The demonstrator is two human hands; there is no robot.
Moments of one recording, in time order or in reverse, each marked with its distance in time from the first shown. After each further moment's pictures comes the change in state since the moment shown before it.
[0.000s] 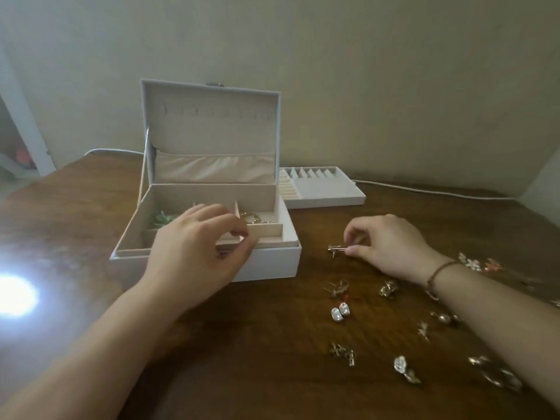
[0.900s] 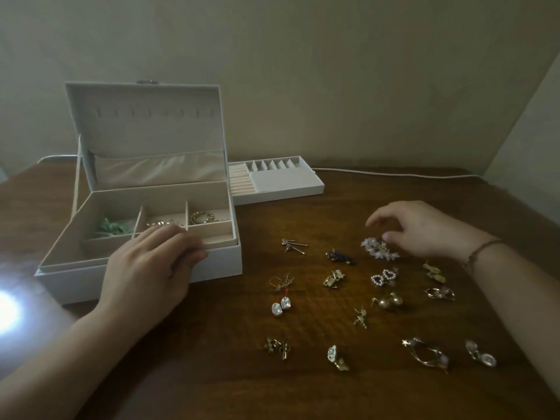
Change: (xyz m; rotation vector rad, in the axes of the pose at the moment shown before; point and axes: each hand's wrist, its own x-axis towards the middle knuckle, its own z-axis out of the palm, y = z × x) left_hand -0.013 0.011 0.031 0.092 0.079 0.132; right_hand -0.035 0.108 -0.042 0.089 -0.169 0.141
